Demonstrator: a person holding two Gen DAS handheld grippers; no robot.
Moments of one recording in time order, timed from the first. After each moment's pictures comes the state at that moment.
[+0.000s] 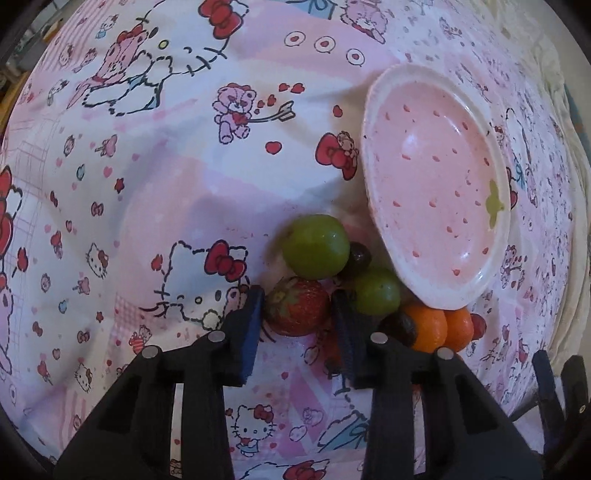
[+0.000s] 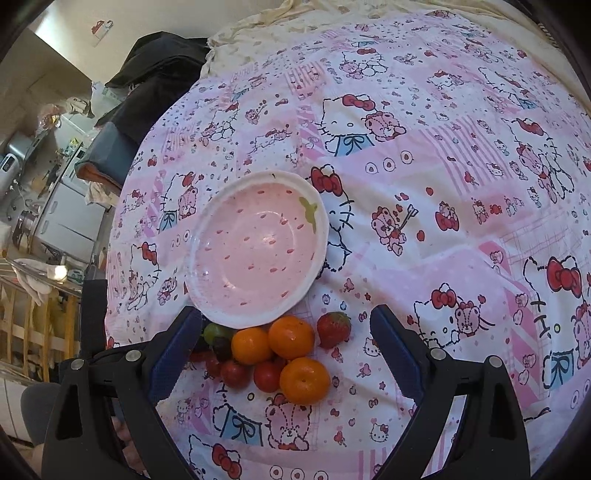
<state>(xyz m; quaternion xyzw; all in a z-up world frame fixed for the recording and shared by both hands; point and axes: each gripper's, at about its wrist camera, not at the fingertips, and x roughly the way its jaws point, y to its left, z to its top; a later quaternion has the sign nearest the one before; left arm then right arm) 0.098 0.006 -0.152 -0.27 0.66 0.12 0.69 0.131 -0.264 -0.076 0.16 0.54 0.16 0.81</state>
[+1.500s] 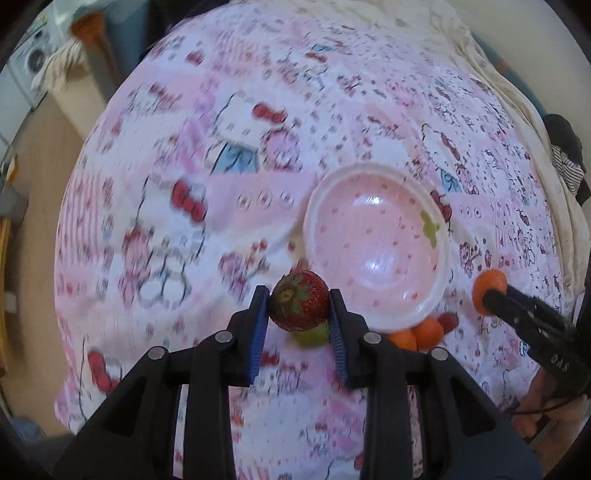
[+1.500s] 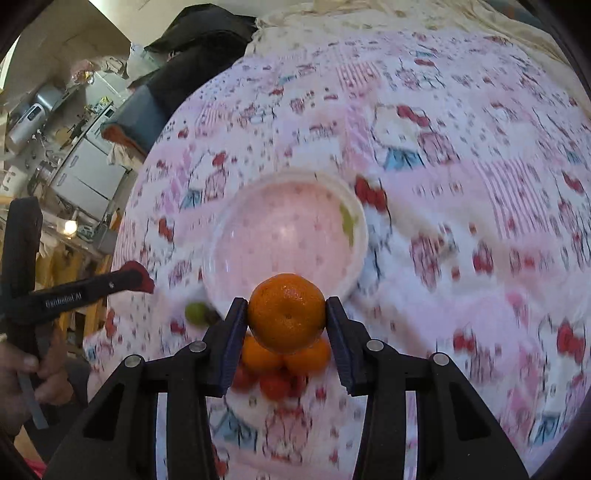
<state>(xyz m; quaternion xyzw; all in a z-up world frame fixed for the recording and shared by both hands) 0.141 0.024 -0.050 -0.11 0.58 0.00 0.81 0.160 -0.235 -0.072 0.09 0.53 0.24 0.81</state>
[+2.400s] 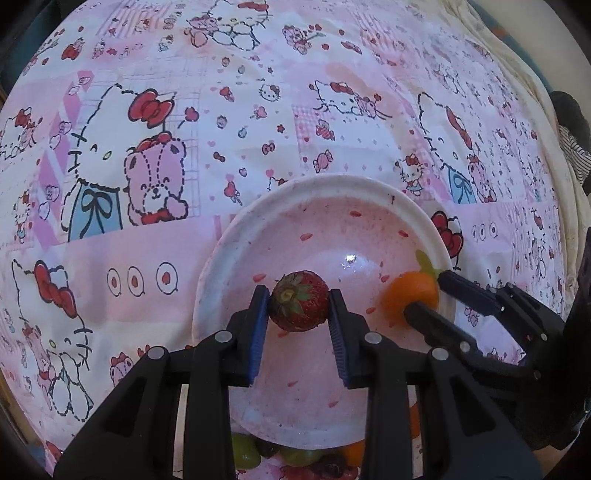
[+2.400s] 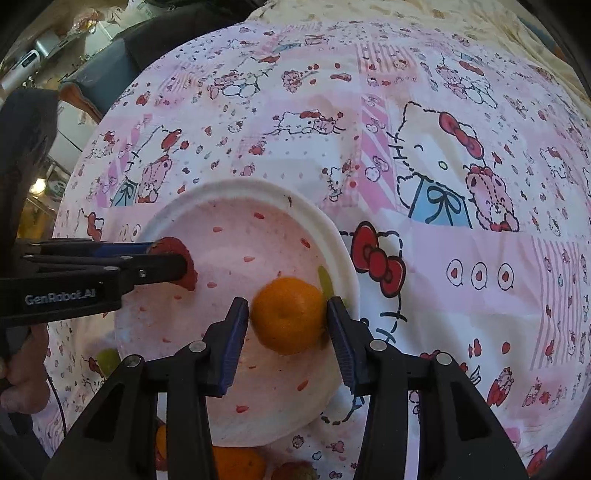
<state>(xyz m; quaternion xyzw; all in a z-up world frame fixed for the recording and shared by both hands) 0.247 -0.030 -0.128 -0.10 0.65 -0.05 0.75 0.252 -0.199 -0.141 -0.01 0.55 0.24 0.80</state>
